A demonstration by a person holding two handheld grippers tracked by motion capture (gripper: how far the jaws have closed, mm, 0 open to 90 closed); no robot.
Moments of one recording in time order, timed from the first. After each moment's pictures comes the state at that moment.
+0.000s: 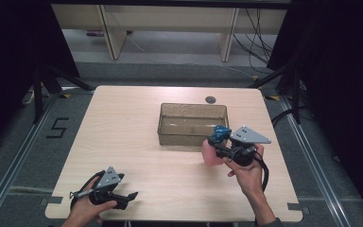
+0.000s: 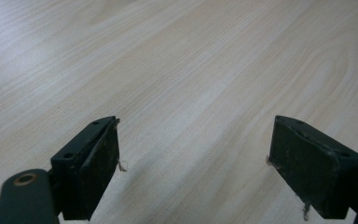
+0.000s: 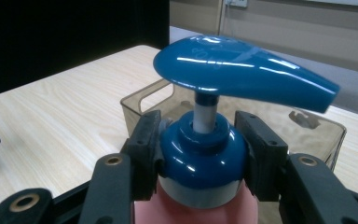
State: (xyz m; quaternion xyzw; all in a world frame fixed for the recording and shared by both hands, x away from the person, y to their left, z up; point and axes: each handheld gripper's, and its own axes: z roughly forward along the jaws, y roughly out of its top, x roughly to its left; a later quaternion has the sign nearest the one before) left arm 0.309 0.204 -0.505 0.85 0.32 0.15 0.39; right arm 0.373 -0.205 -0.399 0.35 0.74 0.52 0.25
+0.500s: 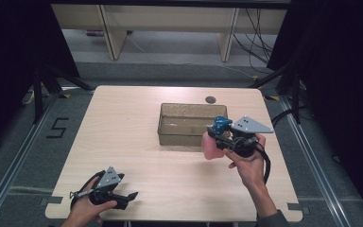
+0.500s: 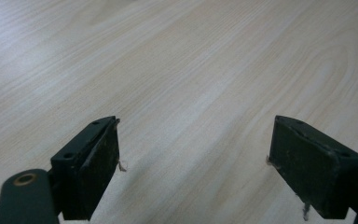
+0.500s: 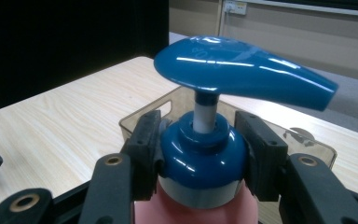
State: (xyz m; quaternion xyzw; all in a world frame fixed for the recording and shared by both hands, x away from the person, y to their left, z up) left arm 0.308 0.202 -0.506 0.85 0.33 0.14 0.40; right arm 0.383 -0.204 -0.373 0.35 0.74 0.52 0.26
